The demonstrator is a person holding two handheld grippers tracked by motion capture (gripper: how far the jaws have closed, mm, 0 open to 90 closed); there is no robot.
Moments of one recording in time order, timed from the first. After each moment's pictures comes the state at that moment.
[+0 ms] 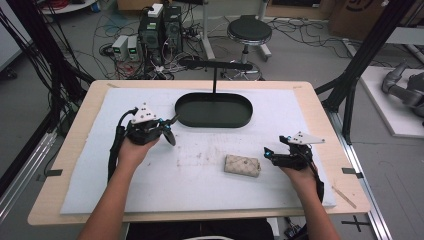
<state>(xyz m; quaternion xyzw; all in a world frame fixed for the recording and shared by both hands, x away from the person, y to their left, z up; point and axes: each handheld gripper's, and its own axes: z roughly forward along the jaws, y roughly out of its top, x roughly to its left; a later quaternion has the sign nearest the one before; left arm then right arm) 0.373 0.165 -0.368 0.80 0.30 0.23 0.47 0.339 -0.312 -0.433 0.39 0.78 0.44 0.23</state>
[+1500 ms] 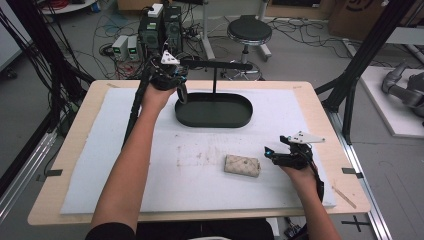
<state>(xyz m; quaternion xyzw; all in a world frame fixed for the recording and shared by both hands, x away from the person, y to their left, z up) 0.497 0.117 -0.299 0.80 0.32 0.28 0.42 0.342 -0.315 -0.436 0.40 0.77 0.44 0.22</state>
